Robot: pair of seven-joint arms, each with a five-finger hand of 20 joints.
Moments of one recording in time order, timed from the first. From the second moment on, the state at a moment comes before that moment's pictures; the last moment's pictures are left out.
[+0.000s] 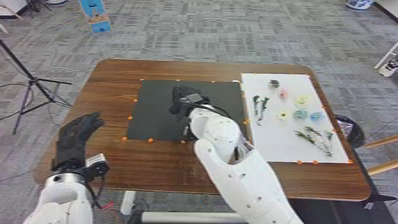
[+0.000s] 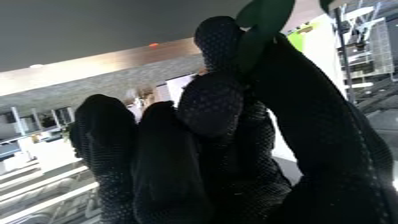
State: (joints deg) left arm 122.3 -51.5 -88.2 -119.3 55.6 37.4 6.2; right arm -74.0 -90.9 55.9 -91.4 -153.0 -20.9 19.6
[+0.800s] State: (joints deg) left arm 115.4 -49.9 -84.7 -113.6 56.0 35.5 5.1; right arm -75.8 -96.9 54.4 -88.2 -143.1 -12.7 23.1
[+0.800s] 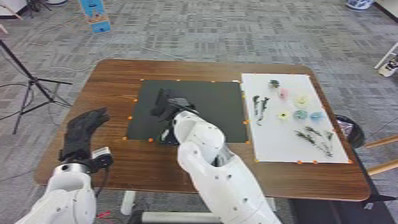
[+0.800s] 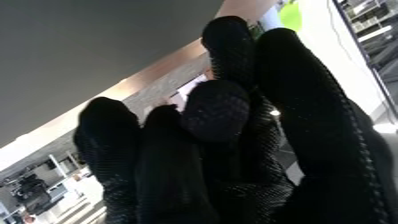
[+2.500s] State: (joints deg) left arm 129.3 -52.5 -94.9 -115.6 52.8 34.2 11.9; right arm -76.3 -90.4 55.1 -91.8 -142.1 -31.9 12.1
